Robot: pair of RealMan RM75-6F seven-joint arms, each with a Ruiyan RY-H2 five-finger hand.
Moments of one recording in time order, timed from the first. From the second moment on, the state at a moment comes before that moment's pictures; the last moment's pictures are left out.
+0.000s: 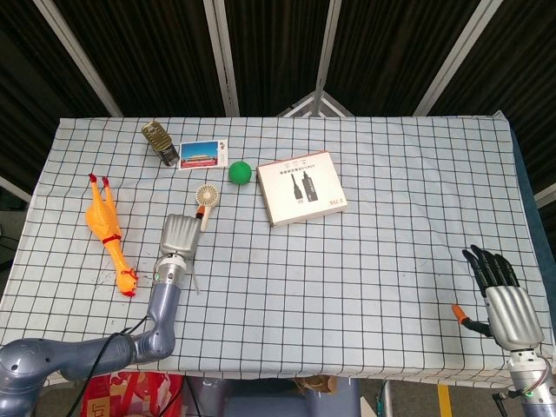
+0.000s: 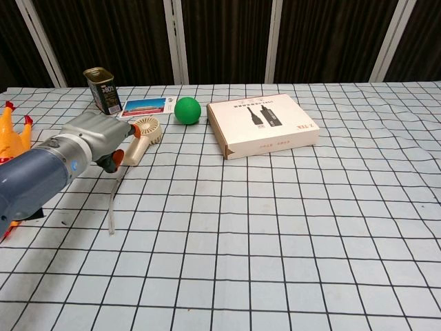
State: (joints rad) left arm -0.86 -1.84 -0.23 -1.23 0.62 1.12 1.04; right arm 0.10 -1.10 0.04 -1.63 -1.54 1.44 0.09
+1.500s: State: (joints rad) left arm -0.48 -1.45 0.01 -1.68 1.23 1.52 0.50; right arm 0.10 -1.12 0.03 -1.62 -1.55 1.45 0.05
